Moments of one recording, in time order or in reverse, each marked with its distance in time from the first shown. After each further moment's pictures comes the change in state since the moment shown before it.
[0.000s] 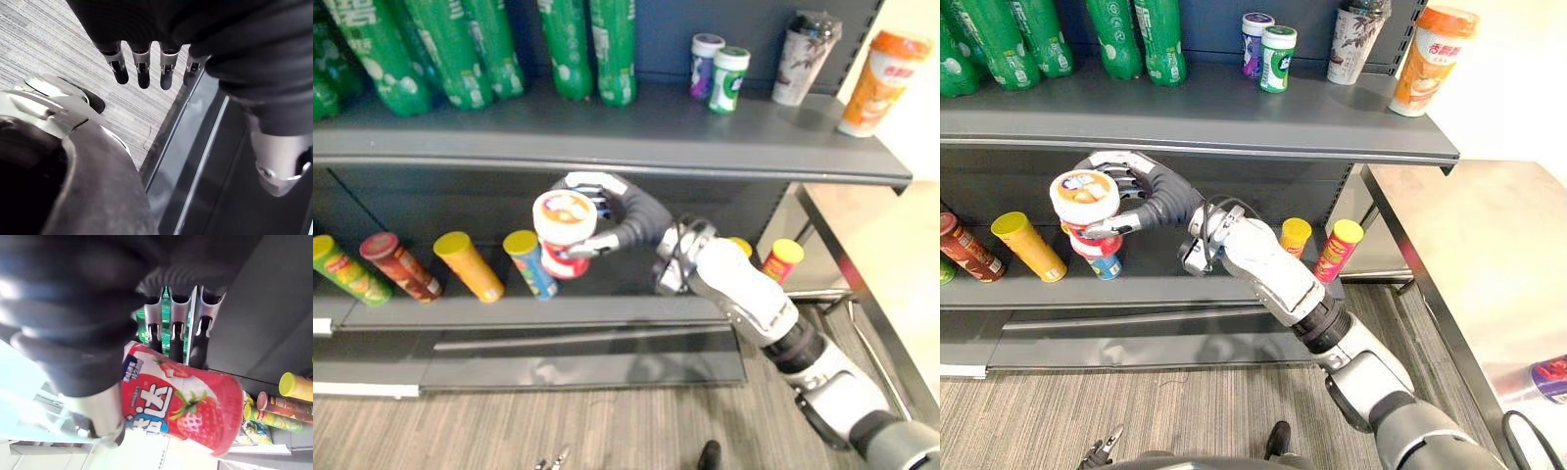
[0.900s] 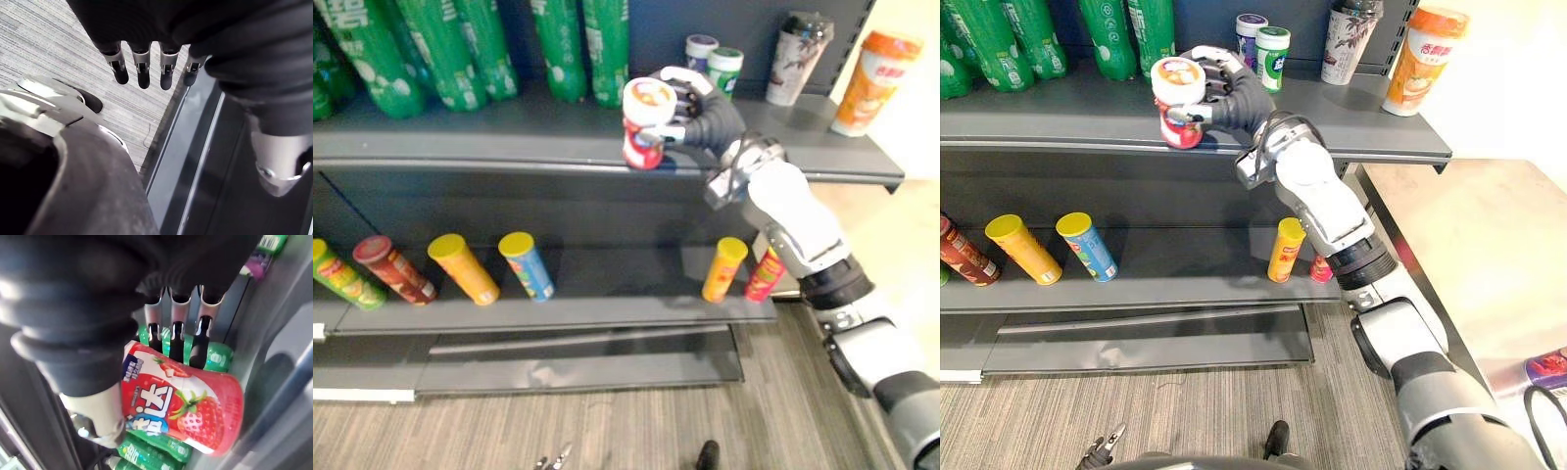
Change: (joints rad) left arm -0.006 0.008 -0.003 0.001 0.039 0.006 0.001; right arm -0.250 -0.187 -0.213 0.277 -0.024 0.041 -0.157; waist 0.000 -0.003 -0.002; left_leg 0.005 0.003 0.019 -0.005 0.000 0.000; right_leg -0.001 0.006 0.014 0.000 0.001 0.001
